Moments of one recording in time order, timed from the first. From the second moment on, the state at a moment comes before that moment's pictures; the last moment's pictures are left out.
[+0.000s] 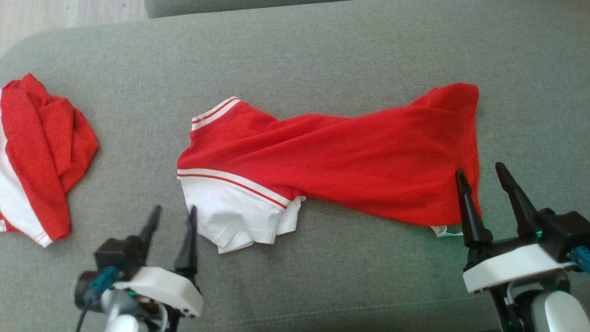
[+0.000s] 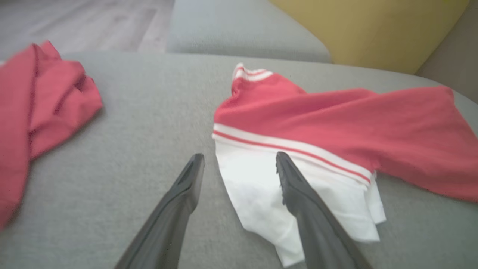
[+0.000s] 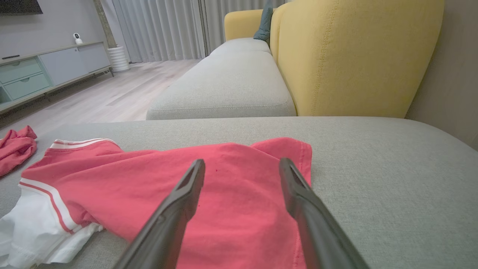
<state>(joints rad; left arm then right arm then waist) 0.04 0.15 -0.23 0.08 -0.27 0.07 -0.12 0.06 -0.09 0.03 -0.12 0.15 0.13 0.03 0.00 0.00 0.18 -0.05</state>
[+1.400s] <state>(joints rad) -0.01 0.17 -0.28 0.13 -0.35 0.04 0.01 0.16 -0.08 -0.03 -0.03 0.15 0.13 0.13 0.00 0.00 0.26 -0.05</state>
